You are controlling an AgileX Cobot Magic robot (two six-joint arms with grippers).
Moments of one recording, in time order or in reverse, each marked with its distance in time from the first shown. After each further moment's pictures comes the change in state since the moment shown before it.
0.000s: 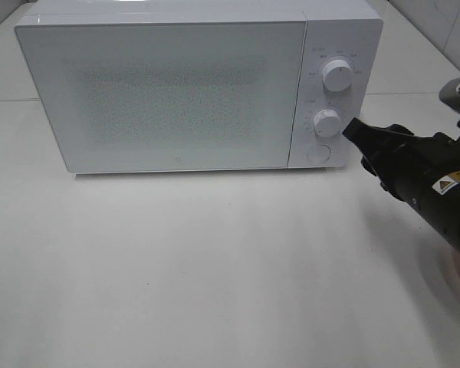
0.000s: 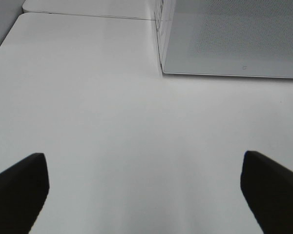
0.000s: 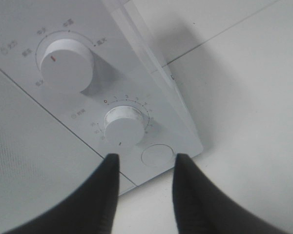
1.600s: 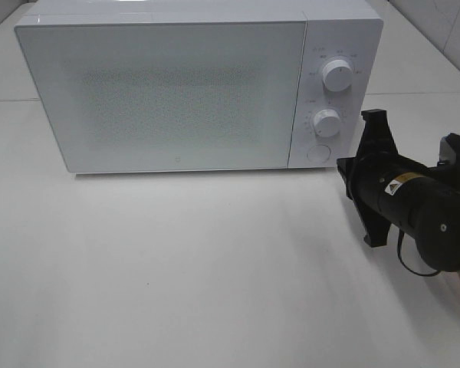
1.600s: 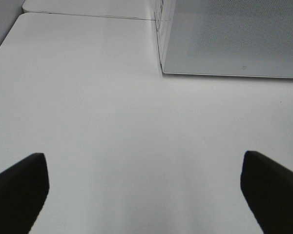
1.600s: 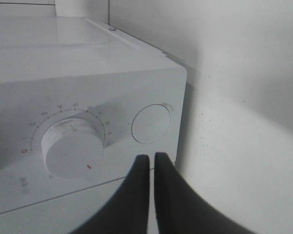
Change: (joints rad) left arm 0.000 0.000 0.000 0.000 0.000 0.000; right arm -0.126 0.269 -0.150 -0.233 0.090 1.024
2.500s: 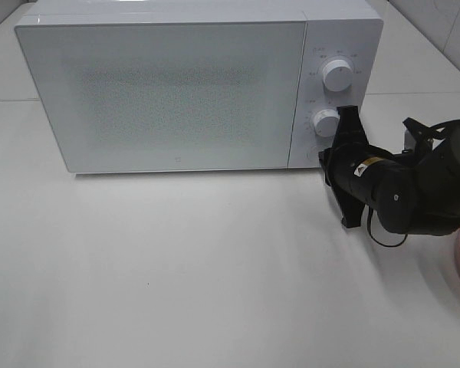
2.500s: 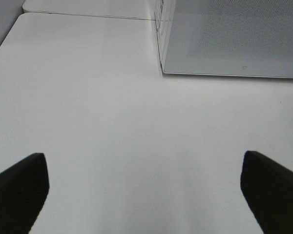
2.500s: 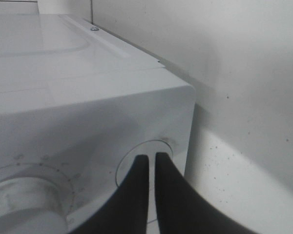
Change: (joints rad) left arm 0.000 0.000 0.000 0.000 0.000 0.000; right arm -0.069 0.201 -0.228 -0.085 0.064 0.028
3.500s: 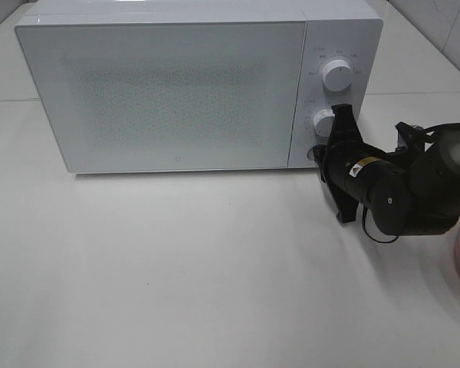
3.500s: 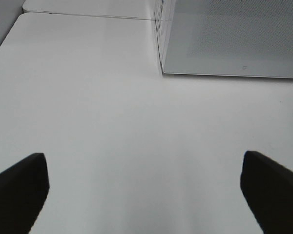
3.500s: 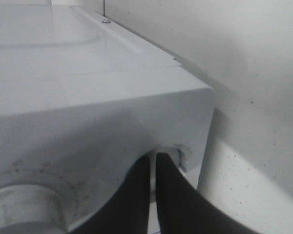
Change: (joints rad) left arm 0.000 0.000 0.000 0.000 0.000 0.000; right arm -0.022 0.045 -0.031 -0.054 -0.078 0.017
